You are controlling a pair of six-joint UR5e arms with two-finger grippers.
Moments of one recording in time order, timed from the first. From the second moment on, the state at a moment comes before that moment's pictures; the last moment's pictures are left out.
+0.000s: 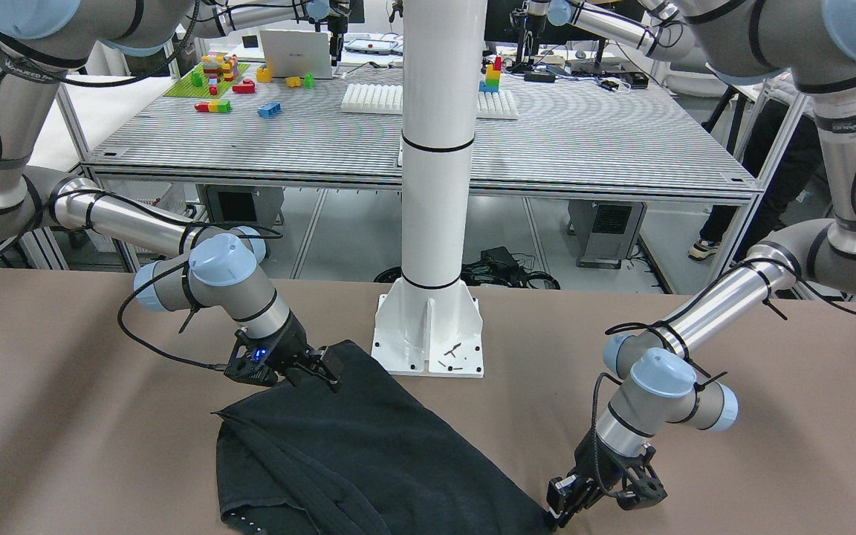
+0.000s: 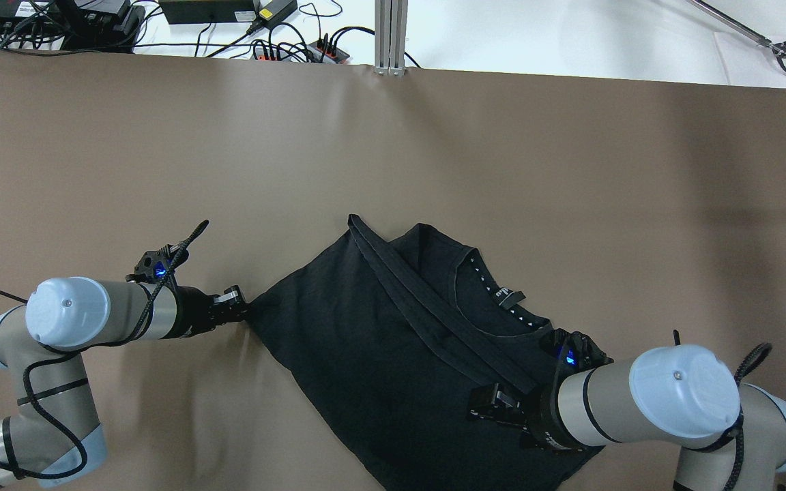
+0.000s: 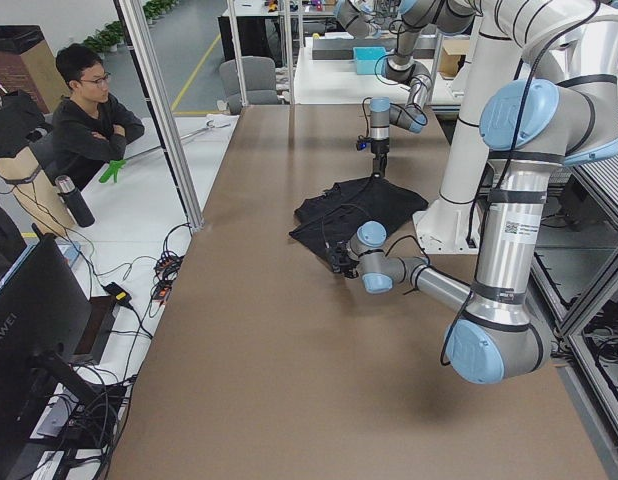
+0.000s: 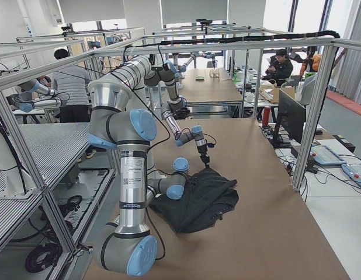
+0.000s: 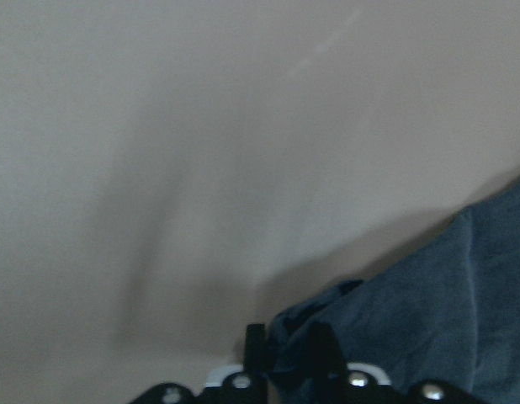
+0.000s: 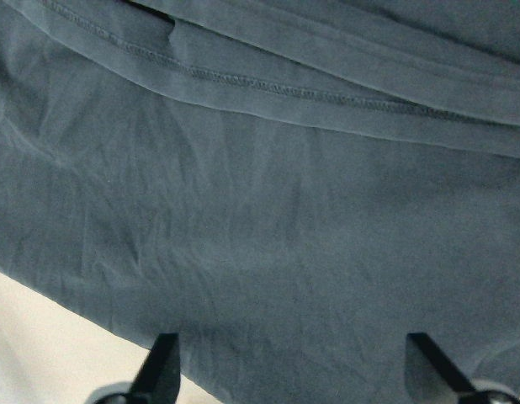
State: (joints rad) left arm -0.54 -1.81 -1.67 -2.45 -1.76 -1.77; right arm 0.41 -1.45 2.11 -1.12 1.96 1.76
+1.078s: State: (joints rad) left arm -0.81 -2.15 -1.26 -2.43 -1.87 -1.61; right arm 0.41 -1.44 2.11 -1.12 1.90 1.76
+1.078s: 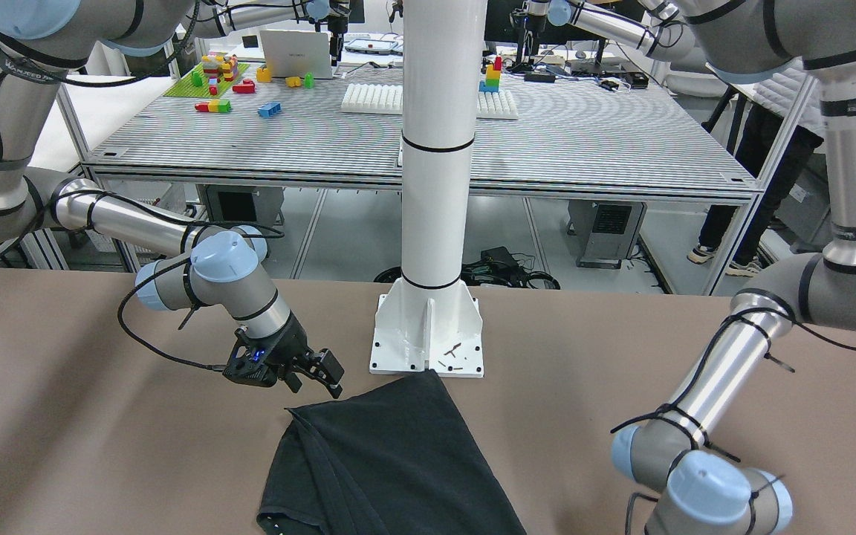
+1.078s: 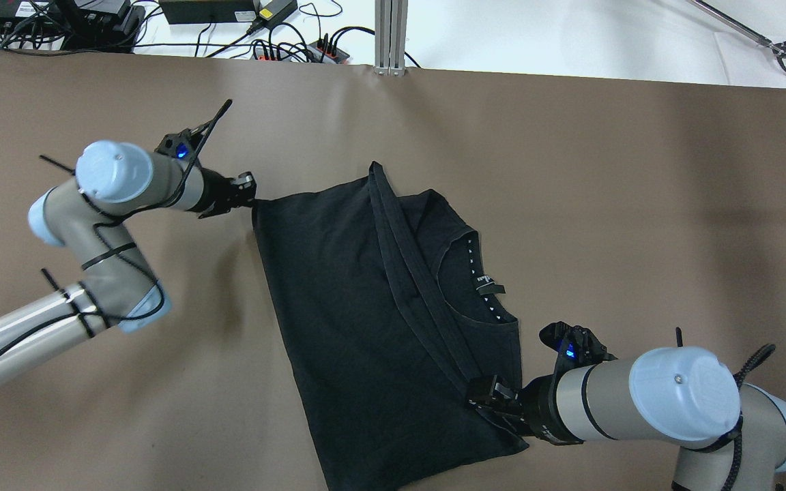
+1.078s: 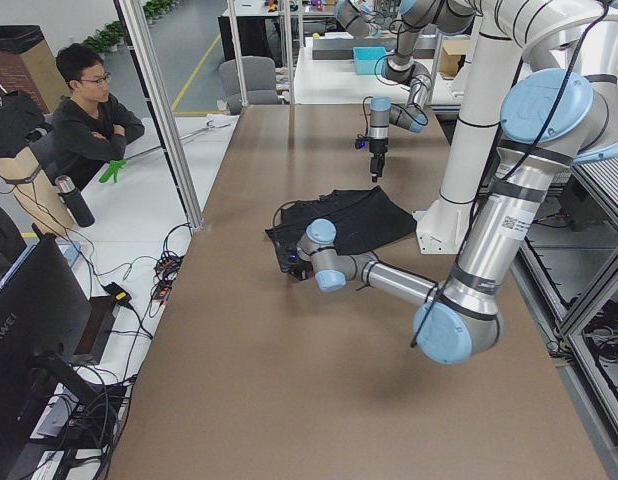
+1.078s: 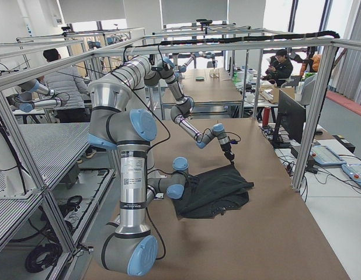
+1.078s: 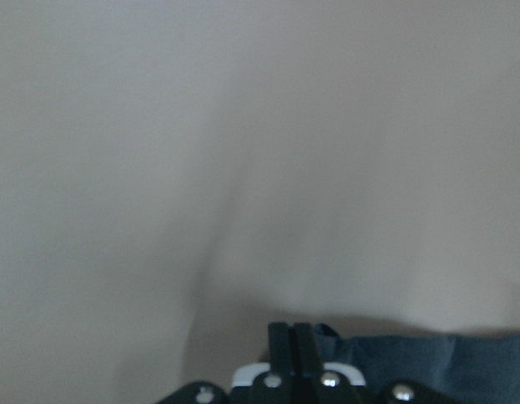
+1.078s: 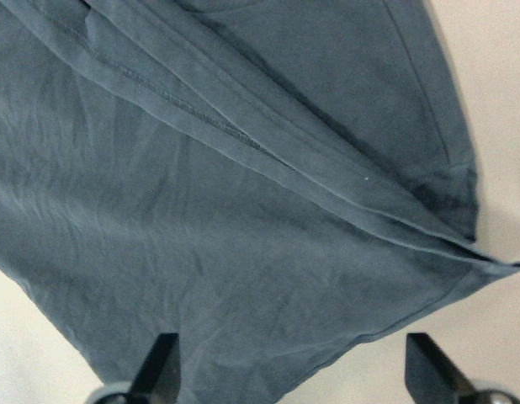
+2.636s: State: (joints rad) left arm -0.85 -2.54 -0.87 -2.43 -1.80 -1.58; right arm 0.36 -1.27 1.98 -1.21 1.65 1.64
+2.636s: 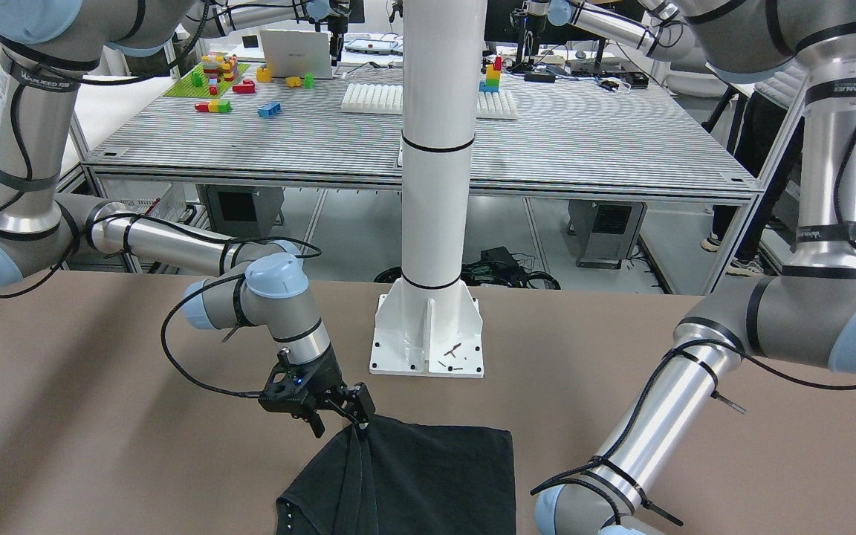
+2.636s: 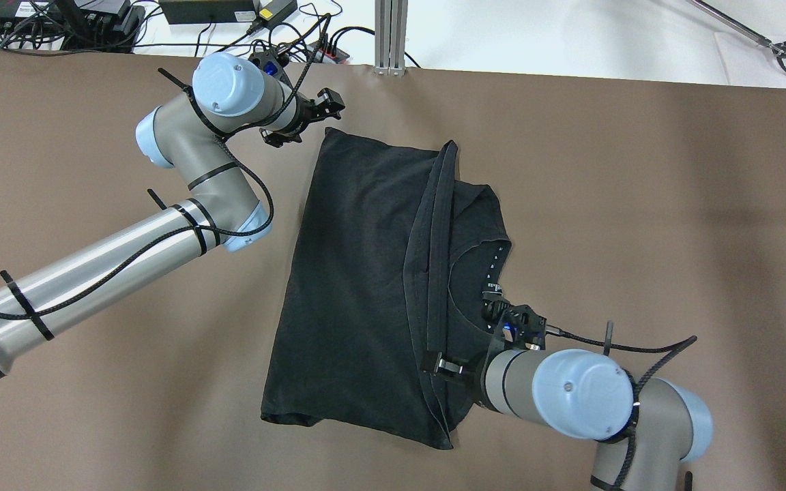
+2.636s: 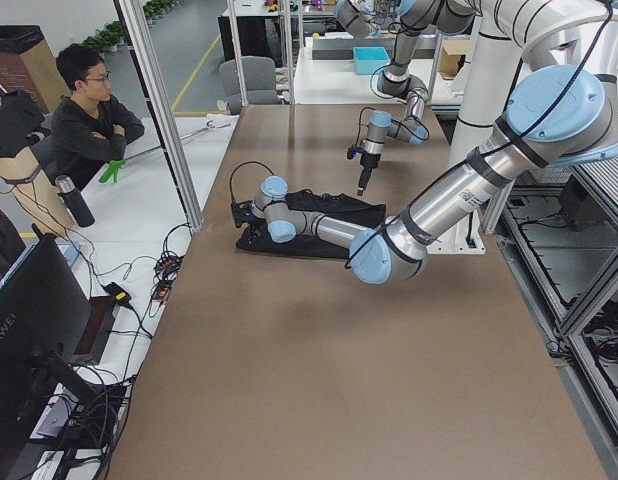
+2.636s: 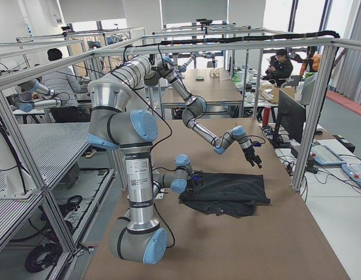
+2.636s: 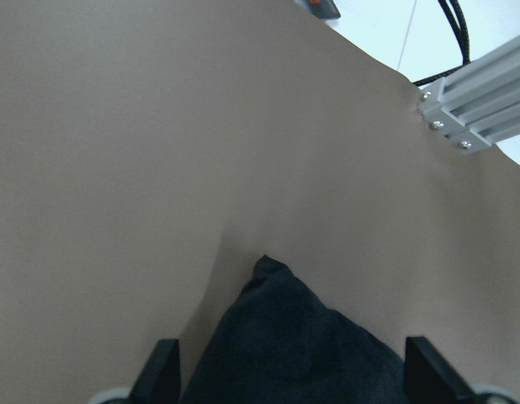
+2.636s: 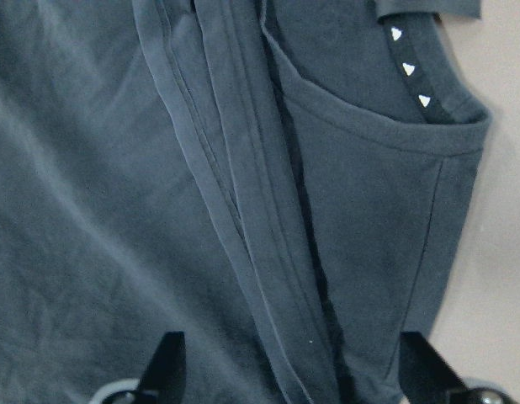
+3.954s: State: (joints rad) left arm -0.84 -2.50 -0.92 -2.44 -1.80 -1.60; right arm 0.25 -1.16 1.96 -1.52 1.60 1.11
